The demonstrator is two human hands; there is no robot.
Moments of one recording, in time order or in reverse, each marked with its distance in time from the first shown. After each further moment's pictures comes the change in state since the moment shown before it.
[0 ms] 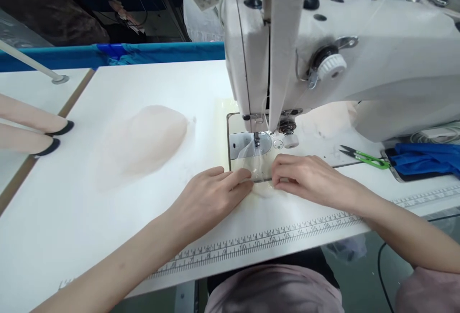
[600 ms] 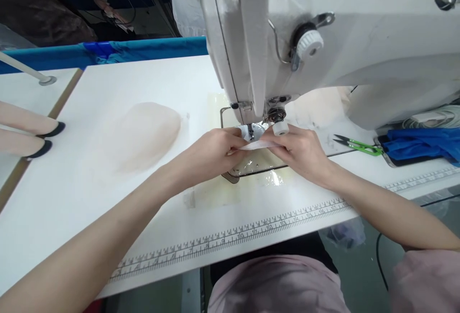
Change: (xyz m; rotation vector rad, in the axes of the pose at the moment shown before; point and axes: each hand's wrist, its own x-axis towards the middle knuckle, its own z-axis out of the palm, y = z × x) left_hand 0.050 -0.036 -0.004 -0.530 -0.166 -0.321; right_hand 0.021 0.021 0.023 -0.253 0.612 -0.034
